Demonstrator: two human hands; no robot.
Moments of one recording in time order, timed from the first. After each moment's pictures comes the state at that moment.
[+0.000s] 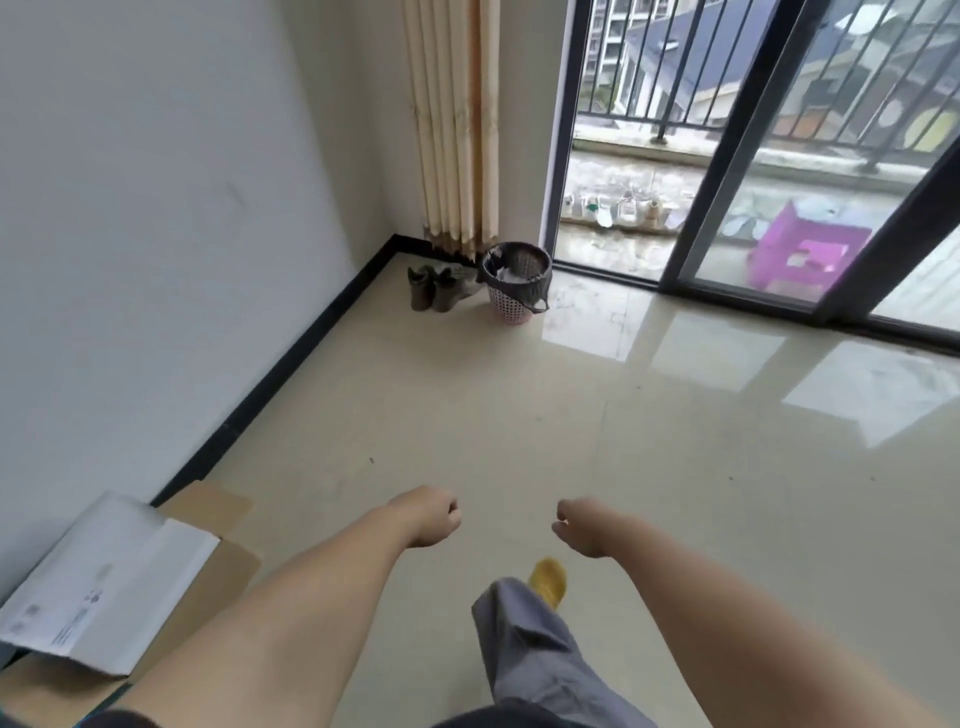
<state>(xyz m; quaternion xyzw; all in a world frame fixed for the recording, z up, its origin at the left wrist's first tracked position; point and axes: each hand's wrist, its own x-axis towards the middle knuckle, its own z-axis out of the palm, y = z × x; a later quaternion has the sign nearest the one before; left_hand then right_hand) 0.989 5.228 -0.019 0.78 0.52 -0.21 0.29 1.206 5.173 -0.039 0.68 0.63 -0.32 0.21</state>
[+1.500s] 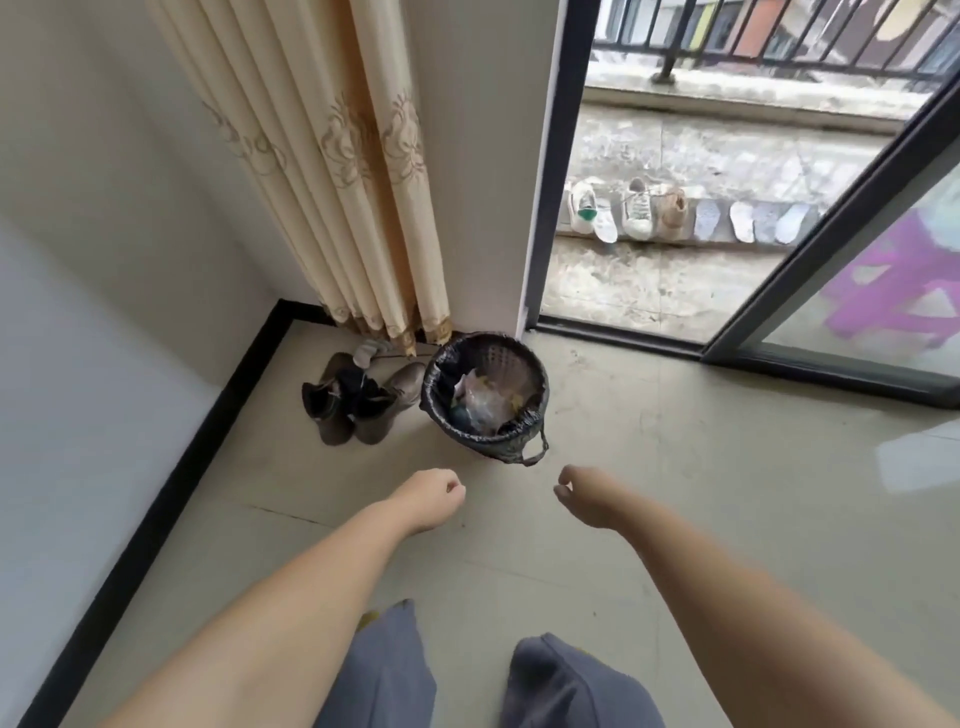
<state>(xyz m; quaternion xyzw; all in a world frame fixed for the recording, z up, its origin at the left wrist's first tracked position) 1.264 6.063 -0.202 0.72 0.53 -0.16 0.42 1.477 5.988 -0.191 0.75 0.52 -0.38 0.11</state>
